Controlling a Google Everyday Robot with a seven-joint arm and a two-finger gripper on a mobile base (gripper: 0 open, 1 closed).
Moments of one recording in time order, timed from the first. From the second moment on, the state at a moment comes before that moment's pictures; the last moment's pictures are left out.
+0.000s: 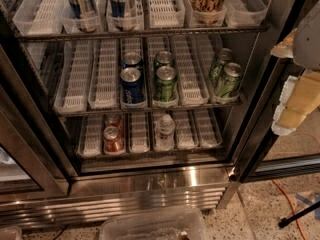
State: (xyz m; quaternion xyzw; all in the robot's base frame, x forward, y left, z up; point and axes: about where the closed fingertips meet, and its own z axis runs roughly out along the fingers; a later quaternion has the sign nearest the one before) arm 0.438 -0.217 0.976 -0.60 0.78 -0.03 0.16
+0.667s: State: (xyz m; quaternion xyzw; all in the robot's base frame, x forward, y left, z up) arm 0.439 -0.214 0.975 -0.60 0.78 -0.03 0.16
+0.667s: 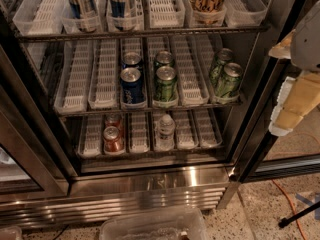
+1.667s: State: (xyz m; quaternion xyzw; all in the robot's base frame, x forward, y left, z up) arm 0.445 -0.153 0.928 -0.57 0.77 0.06 0.27
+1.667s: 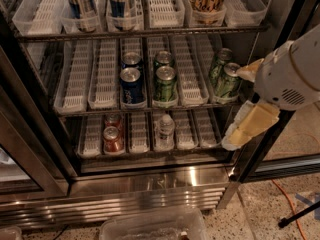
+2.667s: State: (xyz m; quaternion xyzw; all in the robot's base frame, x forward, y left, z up) arm 0.461 -0.109 0.879 -0.48 0.73 0.15 0.46
